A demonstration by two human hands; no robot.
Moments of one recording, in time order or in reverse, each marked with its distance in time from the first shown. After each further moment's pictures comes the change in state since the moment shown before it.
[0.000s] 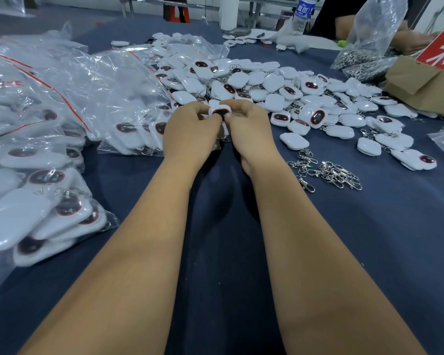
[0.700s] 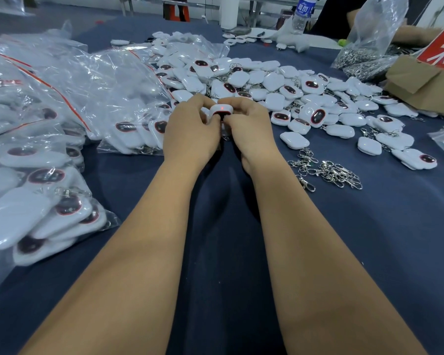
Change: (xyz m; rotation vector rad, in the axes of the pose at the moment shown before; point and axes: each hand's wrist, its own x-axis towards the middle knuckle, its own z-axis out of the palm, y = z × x) left_hand 0.002 -0.008 0.003 0.055 0.036 0.153; right_hand 0.000 -0.003 0.001 0.000 -0.029 0.012
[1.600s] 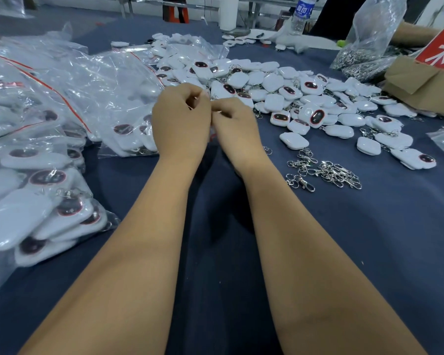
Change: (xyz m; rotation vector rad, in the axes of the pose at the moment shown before) left_hand -0.001 0.016 -0.014 -0.089 0.241 0.004; right_hand -0.007 0.001 0.018 -0.286 -0.030 -0.233
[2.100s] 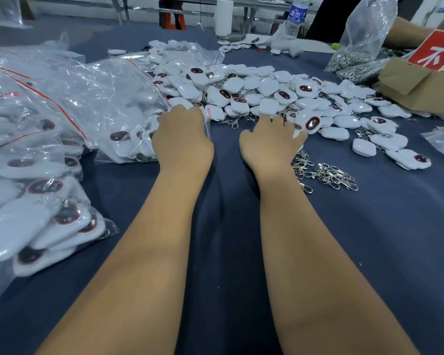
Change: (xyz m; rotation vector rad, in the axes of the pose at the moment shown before) left_hand -0.008 -0.002 0.002 0.710 -0.215 0.130; right_hand 0.006 0.025 -0.045 -1.037 0.133 0.268
